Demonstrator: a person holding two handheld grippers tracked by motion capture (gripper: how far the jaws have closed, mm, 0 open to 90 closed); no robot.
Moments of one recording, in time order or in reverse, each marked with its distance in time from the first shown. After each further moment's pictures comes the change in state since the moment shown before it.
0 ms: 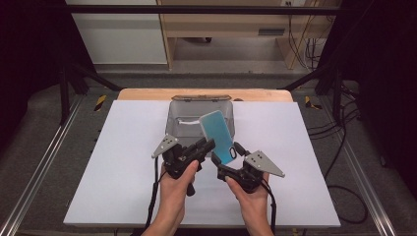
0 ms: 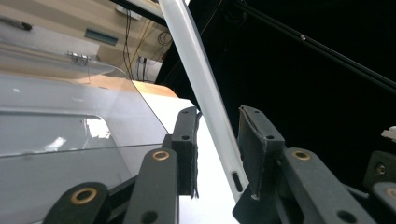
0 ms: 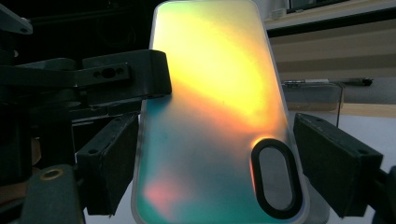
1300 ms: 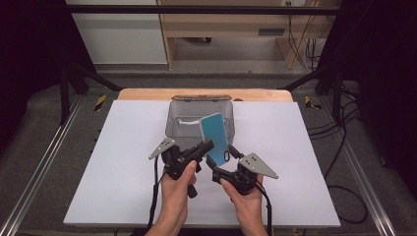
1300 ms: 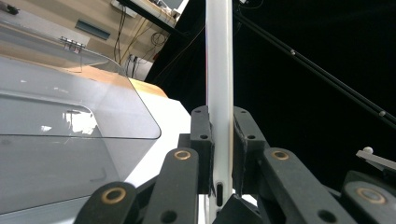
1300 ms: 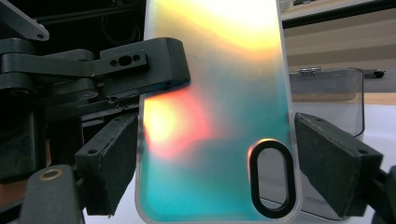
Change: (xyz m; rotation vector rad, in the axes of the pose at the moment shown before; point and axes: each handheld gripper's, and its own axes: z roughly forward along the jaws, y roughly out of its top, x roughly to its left) left arm 0.007 -0.007 -0.001 -0.036 -0.037 -0.098; right arm 0.007 -0.012 0.007 0.008 0.016 0.024
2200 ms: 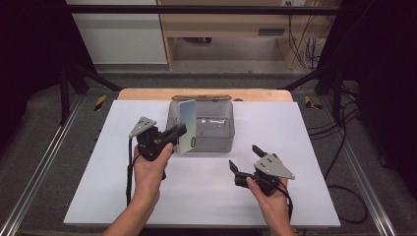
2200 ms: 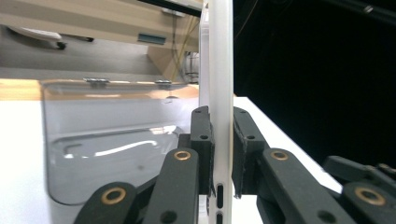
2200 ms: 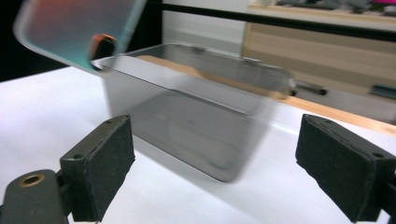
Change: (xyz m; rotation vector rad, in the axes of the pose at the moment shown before) left arm 0.021 0.074 -0.025 0.112 0.240 0.264; right arm -0.053 0.004 -0.035 0.115 -0.105 -0.302
